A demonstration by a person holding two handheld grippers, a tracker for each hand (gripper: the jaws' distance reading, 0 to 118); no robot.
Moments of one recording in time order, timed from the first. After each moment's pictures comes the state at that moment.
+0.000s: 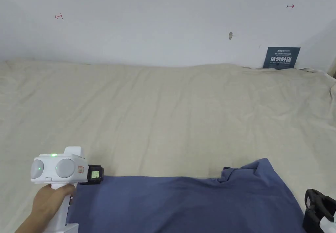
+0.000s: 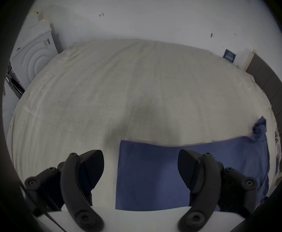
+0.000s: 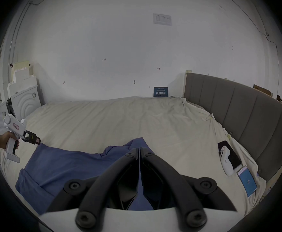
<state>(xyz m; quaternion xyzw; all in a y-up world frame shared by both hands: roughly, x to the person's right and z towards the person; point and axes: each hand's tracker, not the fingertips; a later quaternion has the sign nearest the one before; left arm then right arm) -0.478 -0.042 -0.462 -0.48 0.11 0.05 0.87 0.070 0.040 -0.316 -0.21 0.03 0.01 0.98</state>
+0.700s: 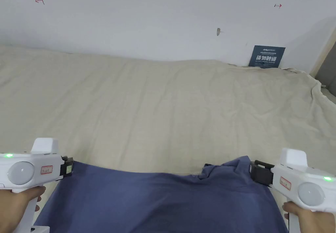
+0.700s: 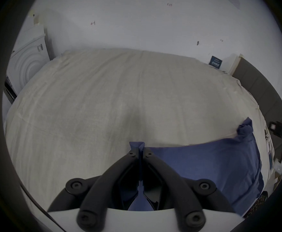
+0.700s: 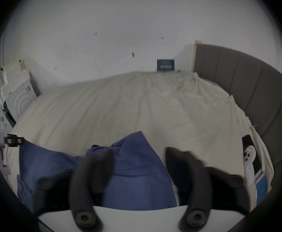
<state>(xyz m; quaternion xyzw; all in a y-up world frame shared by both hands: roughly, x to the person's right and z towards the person) -0.456 0.005 -0.409 -0.41 0.04 0.07 0.91 0.090 -0.012 -0.491 -0.37 0.04 -0.01 0.93</state>
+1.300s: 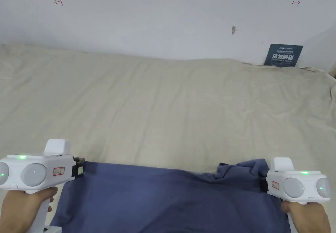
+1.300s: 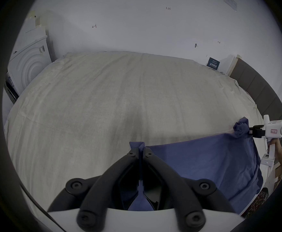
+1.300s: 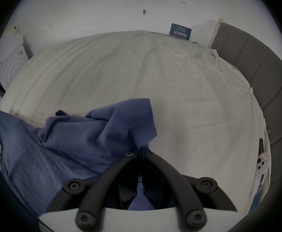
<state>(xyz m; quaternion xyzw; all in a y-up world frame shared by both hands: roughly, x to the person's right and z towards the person) -0.460 0.008 -0.391 -0.41 0.05 0.07 0.91 0.046 -0.045 -0.489 -0.44 0.06 0.08 0.89</state>
